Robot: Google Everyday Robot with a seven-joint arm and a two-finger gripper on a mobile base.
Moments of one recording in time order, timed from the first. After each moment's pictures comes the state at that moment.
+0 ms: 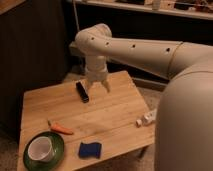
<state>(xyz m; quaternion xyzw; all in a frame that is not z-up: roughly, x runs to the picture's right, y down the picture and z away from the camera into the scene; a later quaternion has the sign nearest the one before) -0.039 -0.001 0.670 -0.26 0.23 0.64 0.68</state>
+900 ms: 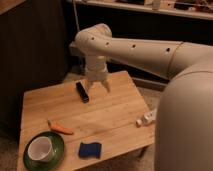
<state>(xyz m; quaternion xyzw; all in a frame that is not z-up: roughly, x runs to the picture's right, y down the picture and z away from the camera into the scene) -0.039 -0.001 0.670 -0.26 0.23 0.64 0.68</state>
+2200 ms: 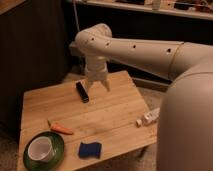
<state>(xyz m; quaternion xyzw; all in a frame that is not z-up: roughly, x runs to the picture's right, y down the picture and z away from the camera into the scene) -0.037 -0.015 0.678 -0.24 0.18 0.65 0.70</state>
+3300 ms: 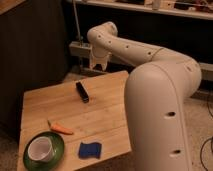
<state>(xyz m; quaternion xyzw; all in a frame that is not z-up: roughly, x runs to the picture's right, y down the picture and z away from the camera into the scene) -0.046 -0.127 0.836 -0.19 0.08 0.69 0.70</state>
